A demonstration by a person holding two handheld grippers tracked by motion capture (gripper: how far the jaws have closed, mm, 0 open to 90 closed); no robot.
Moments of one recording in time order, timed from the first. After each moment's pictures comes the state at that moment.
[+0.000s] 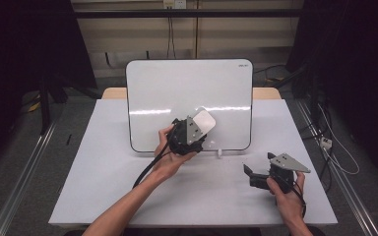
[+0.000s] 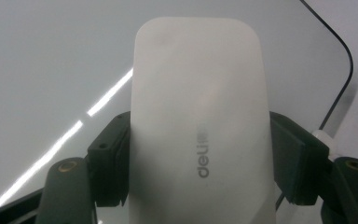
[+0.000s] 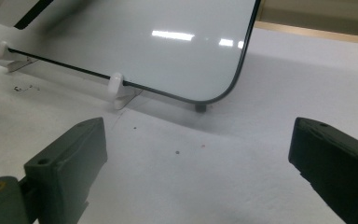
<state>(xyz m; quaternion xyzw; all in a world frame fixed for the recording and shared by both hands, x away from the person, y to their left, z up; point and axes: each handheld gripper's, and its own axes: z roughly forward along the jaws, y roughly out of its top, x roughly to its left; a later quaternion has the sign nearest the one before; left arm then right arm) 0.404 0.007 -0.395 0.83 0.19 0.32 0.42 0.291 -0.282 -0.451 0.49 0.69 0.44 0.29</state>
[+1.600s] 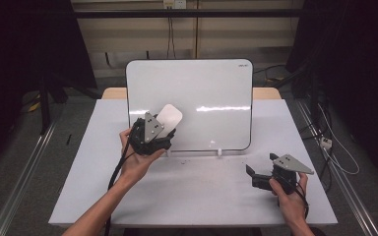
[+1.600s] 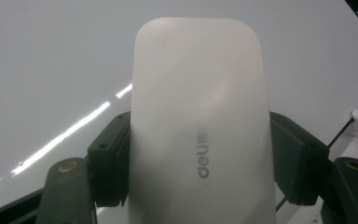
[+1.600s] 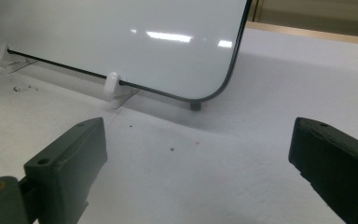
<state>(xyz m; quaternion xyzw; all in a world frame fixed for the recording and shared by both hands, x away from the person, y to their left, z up) 0.392 0.096 -0.367 0.79 0.26 0.34 0.44 0.287 -0.287 -0.451 0.49 0.69 0.44 0.30</state>
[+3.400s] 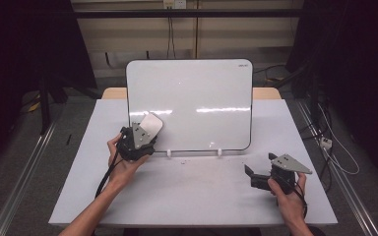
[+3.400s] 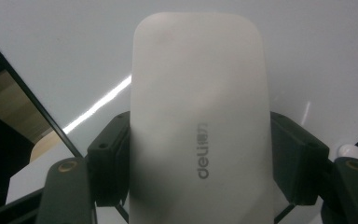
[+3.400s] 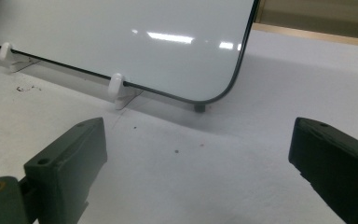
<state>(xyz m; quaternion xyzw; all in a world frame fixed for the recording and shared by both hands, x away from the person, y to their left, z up) 0.407 0.135 -0.421 0.80 0.29 0.38 0.36 0.288 -0.283 -0.450 0.49 0.69 0.44 0.30</state>
